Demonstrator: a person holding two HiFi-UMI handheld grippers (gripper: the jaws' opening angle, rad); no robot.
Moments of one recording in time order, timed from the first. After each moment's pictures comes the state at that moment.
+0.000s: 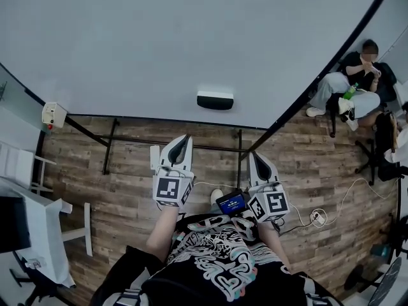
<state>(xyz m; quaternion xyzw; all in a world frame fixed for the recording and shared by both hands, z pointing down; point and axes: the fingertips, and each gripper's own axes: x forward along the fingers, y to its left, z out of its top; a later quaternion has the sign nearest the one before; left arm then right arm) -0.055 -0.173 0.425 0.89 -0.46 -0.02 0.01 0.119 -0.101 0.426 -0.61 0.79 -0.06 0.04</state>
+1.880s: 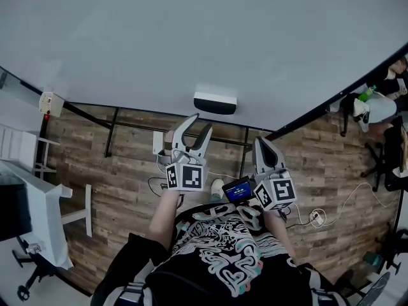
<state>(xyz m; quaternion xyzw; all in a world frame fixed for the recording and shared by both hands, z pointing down) 0.012 -0.239 0.458 0.86 -0.43 0.19 -0.22 0.150 -0.185 0.452 -0.58 0.81 -0.09 0.03</state>
